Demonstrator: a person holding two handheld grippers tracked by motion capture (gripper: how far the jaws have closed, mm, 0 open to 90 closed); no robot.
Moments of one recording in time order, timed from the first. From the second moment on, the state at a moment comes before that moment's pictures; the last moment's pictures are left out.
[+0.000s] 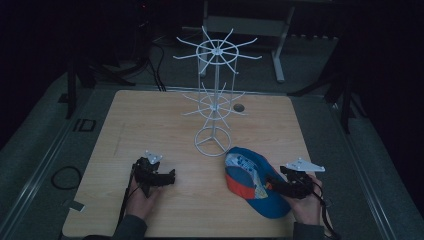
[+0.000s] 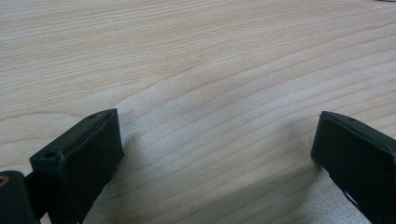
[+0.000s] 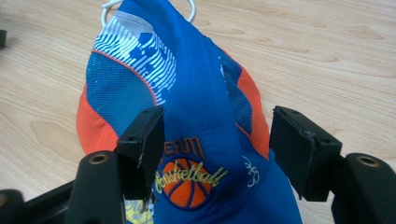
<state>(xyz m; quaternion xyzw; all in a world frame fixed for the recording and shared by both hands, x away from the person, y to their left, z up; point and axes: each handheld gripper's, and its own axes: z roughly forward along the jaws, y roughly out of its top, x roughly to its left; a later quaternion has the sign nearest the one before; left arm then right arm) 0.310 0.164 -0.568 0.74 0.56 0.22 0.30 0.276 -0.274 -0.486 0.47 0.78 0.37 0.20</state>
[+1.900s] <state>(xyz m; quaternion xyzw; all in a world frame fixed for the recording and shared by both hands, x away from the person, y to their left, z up) 0.310 0.164 -0.568 0.74 0.56 0.22 0.30 0.307 -0.244 -0.449 0.39 0.86 0.29 0.15</state>
